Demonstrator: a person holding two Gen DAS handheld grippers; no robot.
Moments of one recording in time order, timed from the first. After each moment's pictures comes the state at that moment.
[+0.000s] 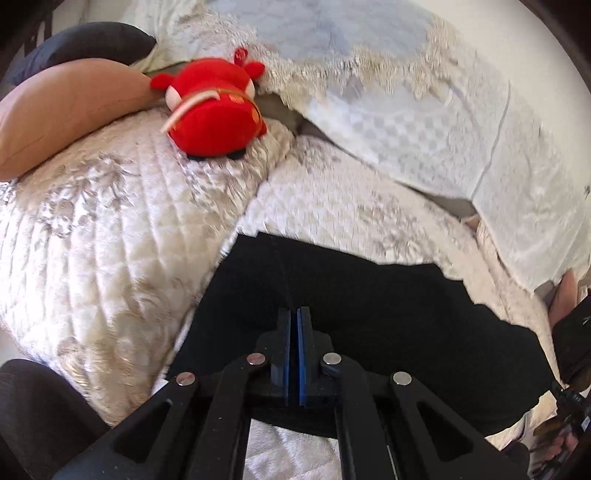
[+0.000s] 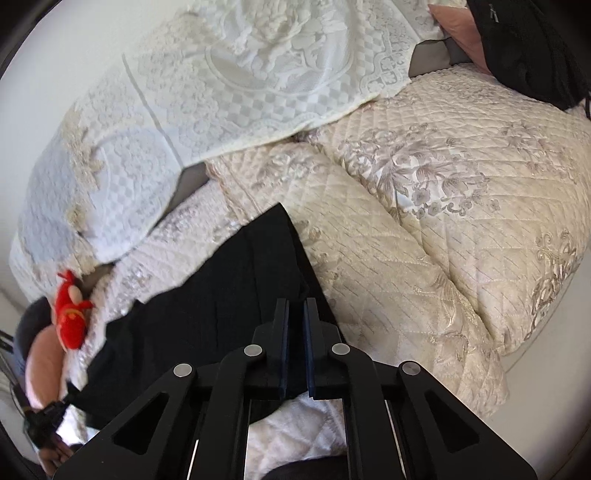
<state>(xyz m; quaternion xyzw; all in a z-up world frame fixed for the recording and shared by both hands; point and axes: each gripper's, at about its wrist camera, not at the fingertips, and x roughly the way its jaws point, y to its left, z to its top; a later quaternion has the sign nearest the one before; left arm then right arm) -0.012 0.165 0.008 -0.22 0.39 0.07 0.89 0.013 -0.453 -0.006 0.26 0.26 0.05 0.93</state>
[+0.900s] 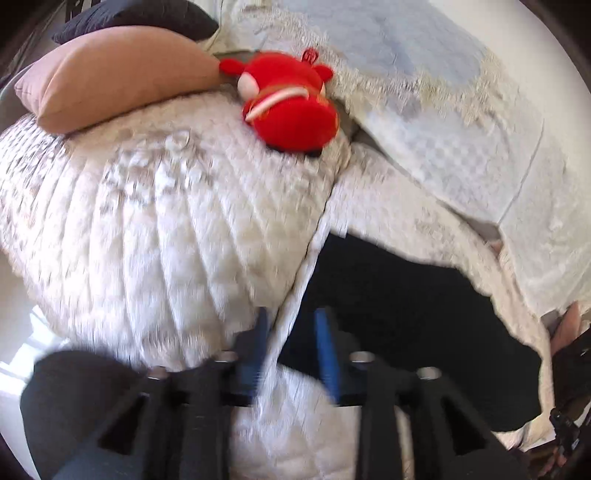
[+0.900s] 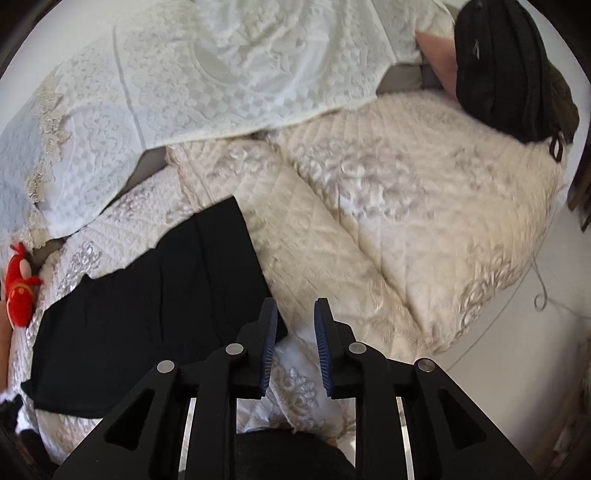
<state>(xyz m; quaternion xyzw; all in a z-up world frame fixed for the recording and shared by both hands) -0.049 0.235 -0.008 -0.26 0.39 0.11 0.88 -0.004 -0.440 0.002 0.16 0.28 -0.04 0.95</state>
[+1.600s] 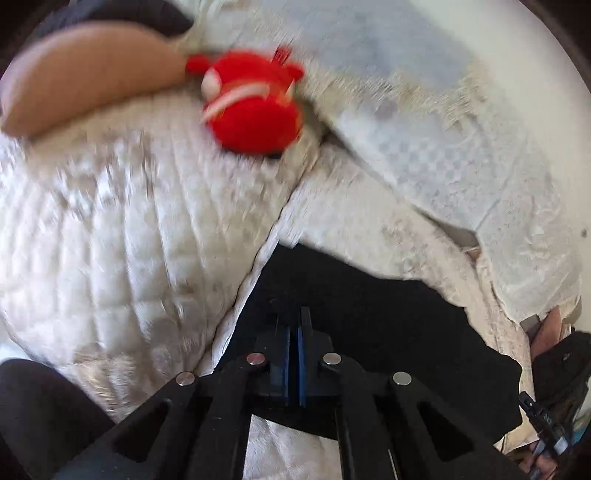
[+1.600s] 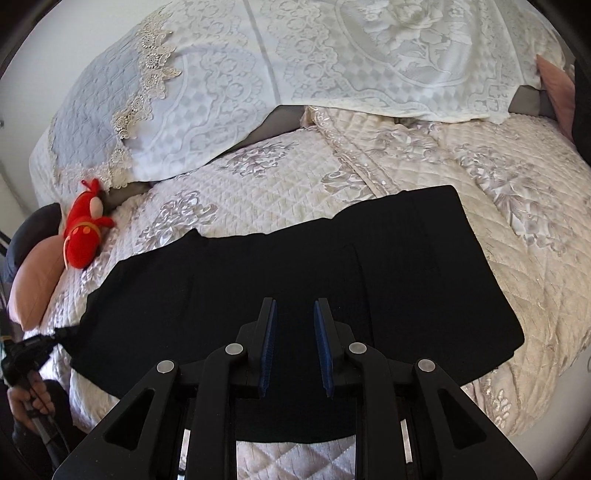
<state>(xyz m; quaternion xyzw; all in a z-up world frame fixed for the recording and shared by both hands) -0.029 0.202 0.005 -0.27 0.37 0.07 0.89 0.040 -0.316 -0.004 0.10 0.29 0.12 0.94</state>
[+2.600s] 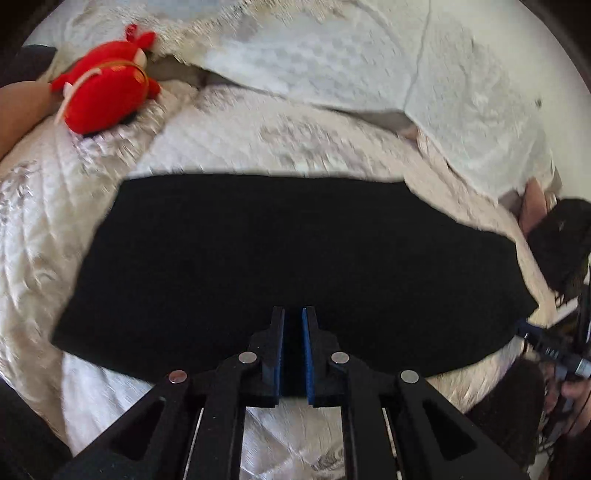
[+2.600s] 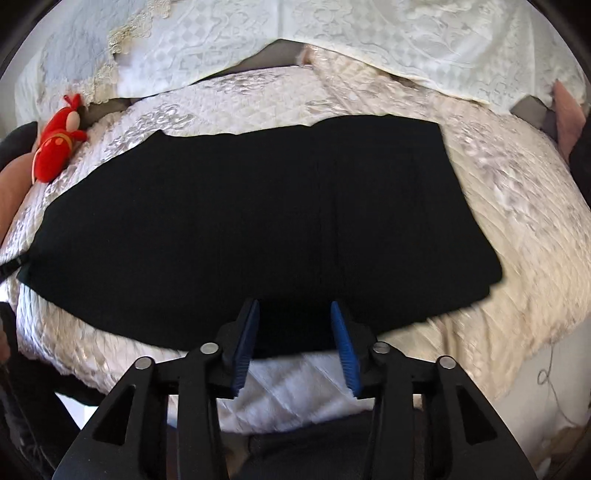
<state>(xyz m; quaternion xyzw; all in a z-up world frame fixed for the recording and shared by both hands) -0.002 0.086 -0.027 -0.13 0.47 -0.08 0.87 0.020 -0.326 -0.051 0.00 0.40 0.07 0.92</state>
